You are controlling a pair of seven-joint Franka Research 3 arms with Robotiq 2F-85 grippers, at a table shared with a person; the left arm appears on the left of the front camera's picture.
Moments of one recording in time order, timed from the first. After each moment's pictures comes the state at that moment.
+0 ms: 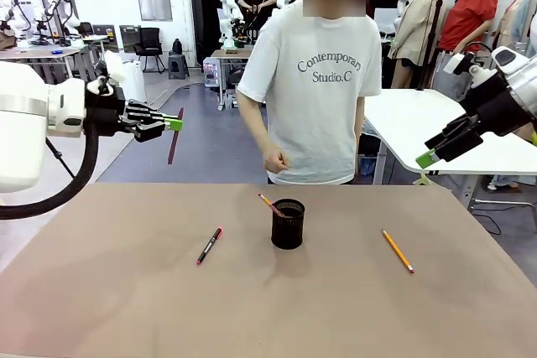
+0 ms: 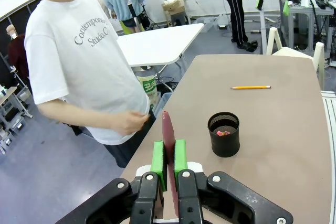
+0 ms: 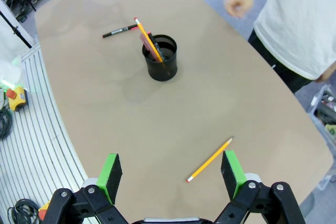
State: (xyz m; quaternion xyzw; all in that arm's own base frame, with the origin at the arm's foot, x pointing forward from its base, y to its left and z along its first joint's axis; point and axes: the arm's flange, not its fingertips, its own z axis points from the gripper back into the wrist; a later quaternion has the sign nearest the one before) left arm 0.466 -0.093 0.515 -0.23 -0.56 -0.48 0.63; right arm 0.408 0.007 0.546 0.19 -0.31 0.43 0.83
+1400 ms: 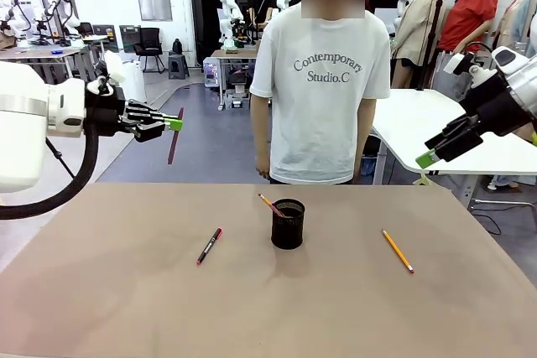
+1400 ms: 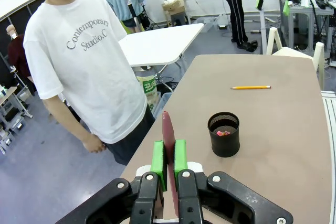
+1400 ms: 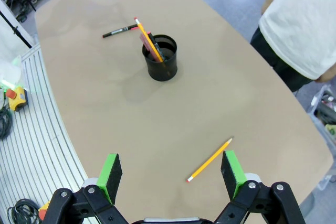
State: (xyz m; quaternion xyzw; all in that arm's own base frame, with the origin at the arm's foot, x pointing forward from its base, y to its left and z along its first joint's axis) left arm 0.466 -0.093 0.515 -0.23 -0.56 -0.48 0.63; right arm 0.408 0.007 0.546 0.19 -0.31 0.43 0.83
